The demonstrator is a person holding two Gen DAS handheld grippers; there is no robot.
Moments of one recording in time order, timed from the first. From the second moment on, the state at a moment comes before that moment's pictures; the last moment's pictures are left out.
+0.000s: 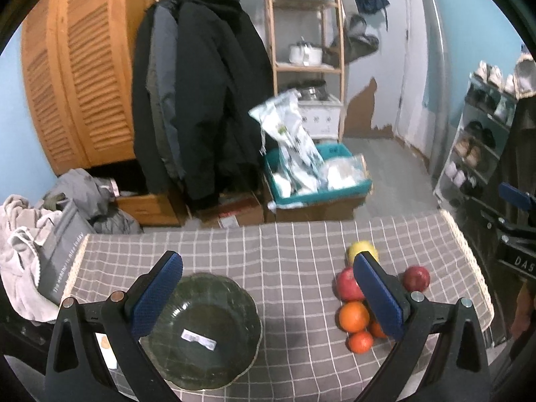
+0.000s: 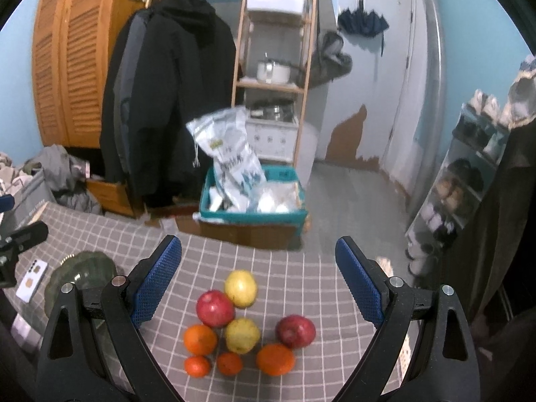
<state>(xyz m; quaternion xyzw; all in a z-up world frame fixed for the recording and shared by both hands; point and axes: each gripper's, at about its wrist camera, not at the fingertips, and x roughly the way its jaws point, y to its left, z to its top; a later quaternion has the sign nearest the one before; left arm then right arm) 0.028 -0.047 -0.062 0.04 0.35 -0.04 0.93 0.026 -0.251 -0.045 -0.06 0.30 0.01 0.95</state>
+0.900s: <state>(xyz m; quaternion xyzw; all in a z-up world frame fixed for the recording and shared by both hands) 0.072 -0.099 -0.184 0.08 0.50 -0.08 0.86 0.063 -0.304 -0.173 -0.02 0.50 -0.01 0.86</state>
